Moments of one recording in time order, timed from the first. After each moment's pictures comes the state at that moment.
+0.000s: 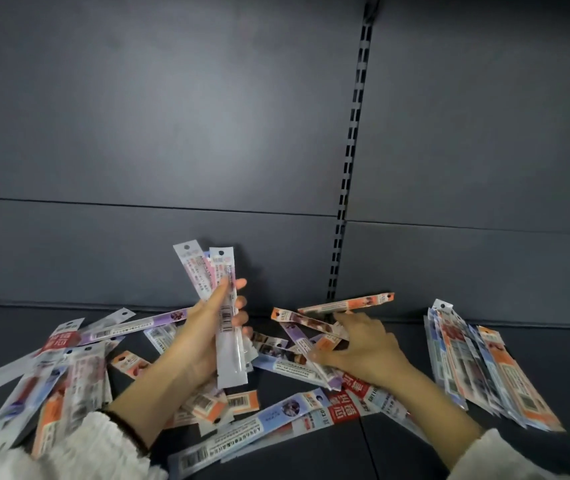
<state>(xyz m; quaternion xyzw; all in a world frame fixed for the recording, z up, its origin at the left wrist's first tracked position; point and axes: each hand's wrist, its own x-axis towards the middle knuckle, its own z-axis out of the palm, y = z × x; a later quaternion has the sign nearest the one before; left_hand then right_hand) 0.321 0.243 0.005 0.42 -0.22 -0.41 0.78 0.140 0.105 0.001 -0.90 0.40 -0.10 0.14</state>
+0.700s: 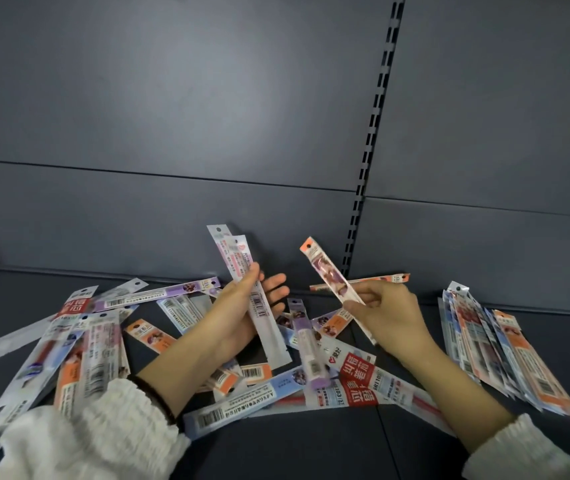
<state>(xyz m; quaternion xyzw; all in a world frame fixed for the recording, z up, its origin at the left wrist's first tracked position) 0.310 0.233 0.000 0.44 -0.18 -0.44 0.76 0.139 0.112 0.009 -0.81 0.36 -0.33 0.33</state>
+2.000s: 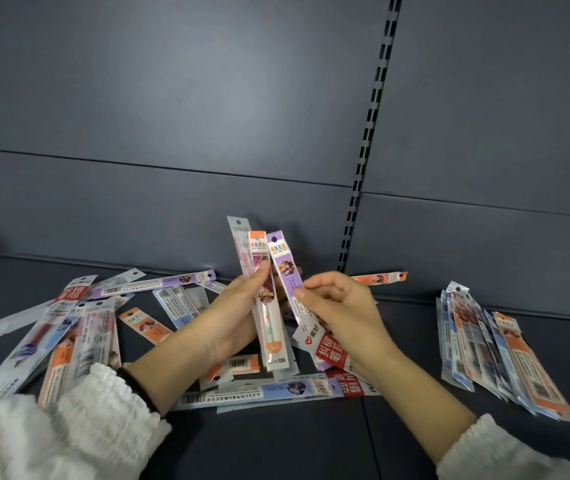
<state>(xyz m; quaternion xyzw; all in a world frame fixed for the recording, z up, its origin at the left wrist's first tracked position) 0.285 0.240 0.004 0.44 -0.26 -0.46 0.73 0.158 0.148 0.006 -0.71 0.25 -0.33 0.57</state>
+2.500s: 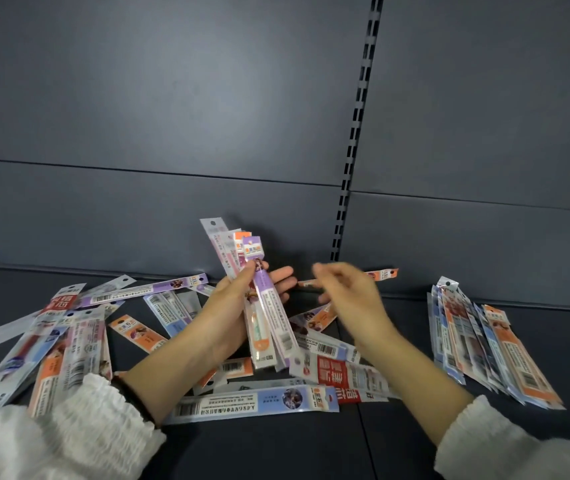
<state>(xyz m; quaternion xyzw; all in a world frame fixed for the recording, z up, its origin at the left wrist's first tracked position) 0.282 0.236 0.006 0.41 -0.24 -0.44 0.76 0.158 0.127 0.013 -0.72 0.32 -0.36 0.50</state>
